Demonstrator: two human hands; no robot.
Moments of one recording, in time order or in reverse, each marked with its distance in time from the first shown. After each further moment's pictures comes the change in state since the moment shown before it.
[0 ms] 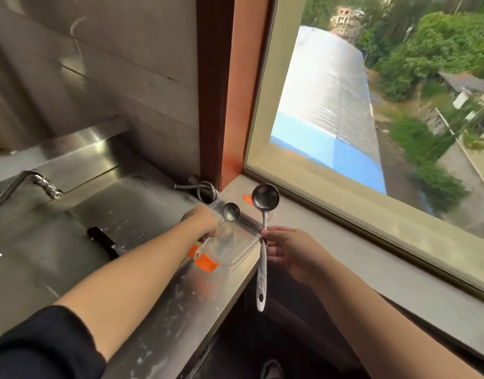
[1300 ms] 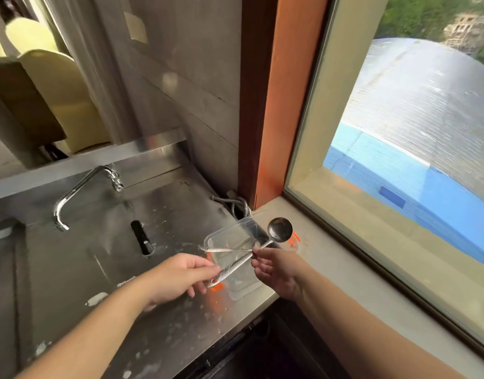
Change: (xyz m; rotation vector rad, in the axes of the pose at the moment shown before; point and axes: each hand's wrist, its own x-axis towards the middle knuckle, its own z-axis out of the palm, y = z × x) left_hand -0.129 -0.054 0.001 -0.886 -0.117 0.128; right_hand 0.075 -0.016 0.013 0.079 -0.247 0.326
